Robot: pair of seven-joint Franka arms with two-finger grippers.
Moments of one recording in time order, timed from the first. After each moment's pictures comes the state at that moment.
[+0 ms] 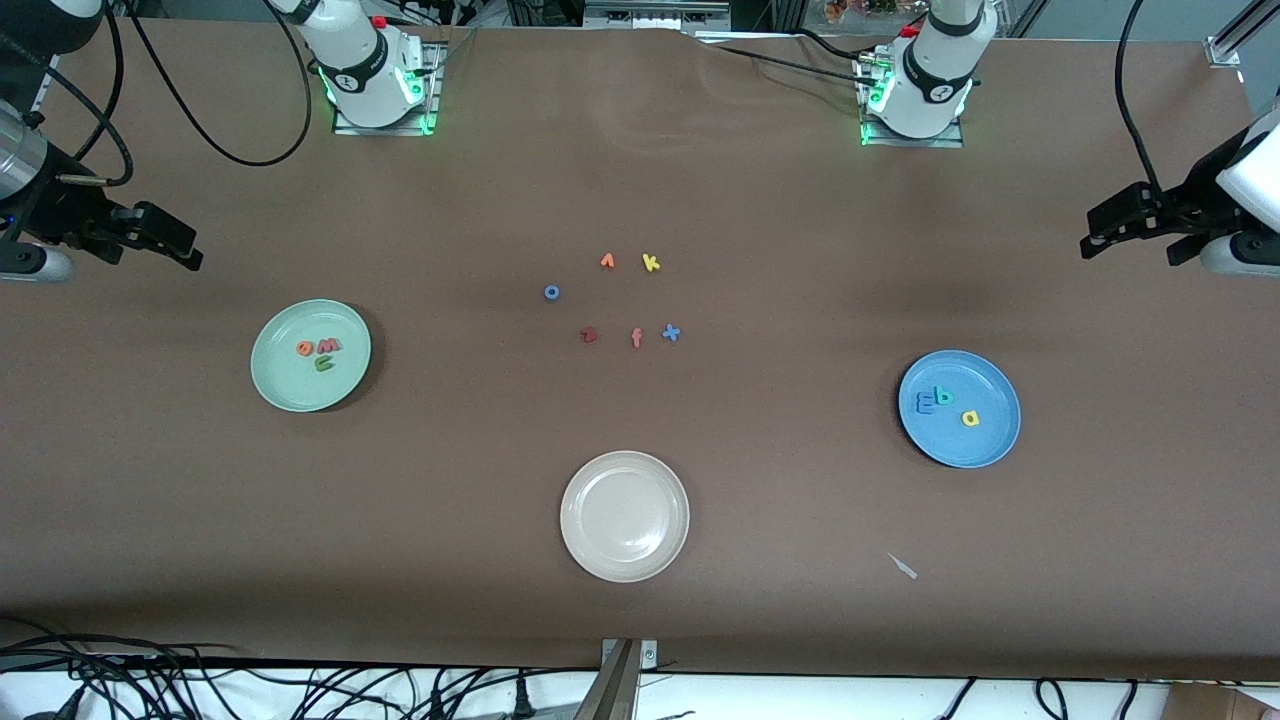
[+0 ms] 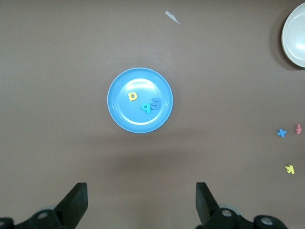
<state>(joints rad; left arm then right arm) 0.11 0.01 -0.10 -1.59 -0.05 1.56 0.04 0.01 -0.04 -0.02 -1.75 0.02 1.73 0.08</state>
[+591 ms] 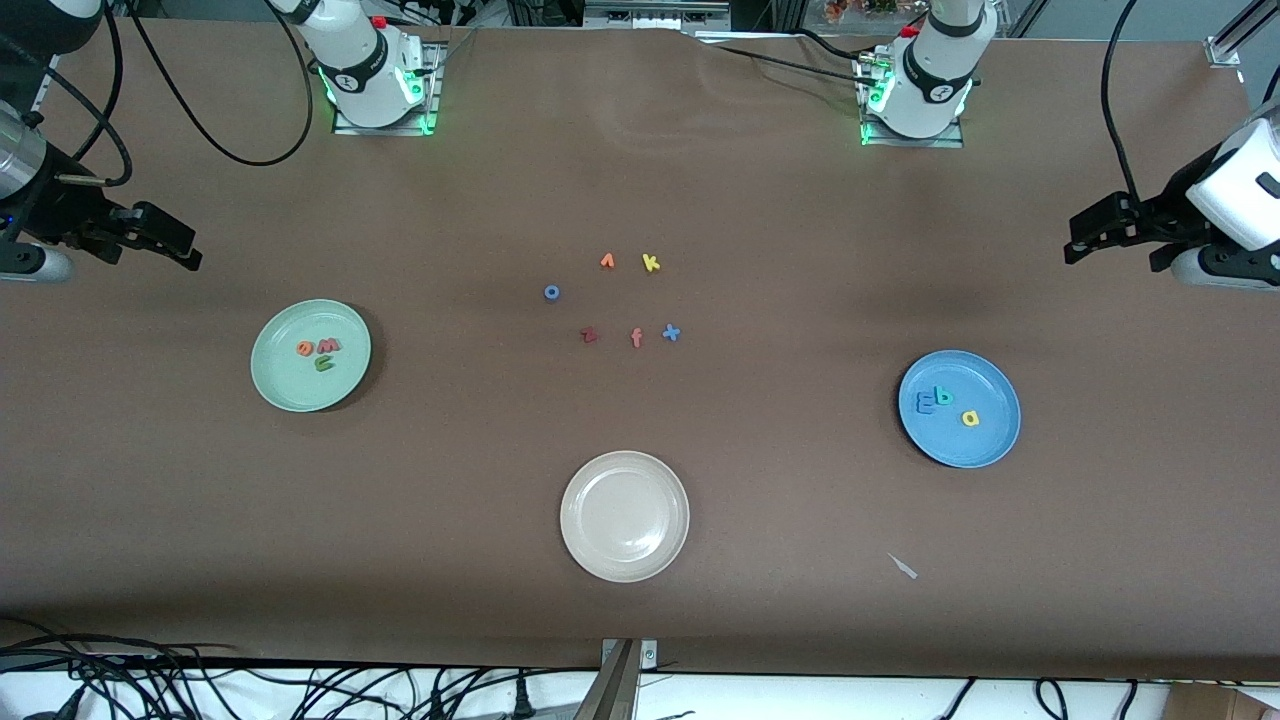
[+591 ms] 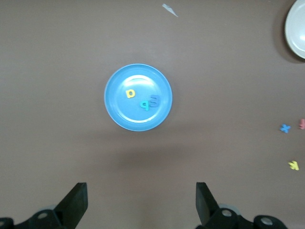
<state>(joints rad) 0.16 0.02 -0.17 -1.60 -0.03 1.57 0.04 0.01 -0.04 -0.02 -1.75 0.02 1.73 0.08</state>
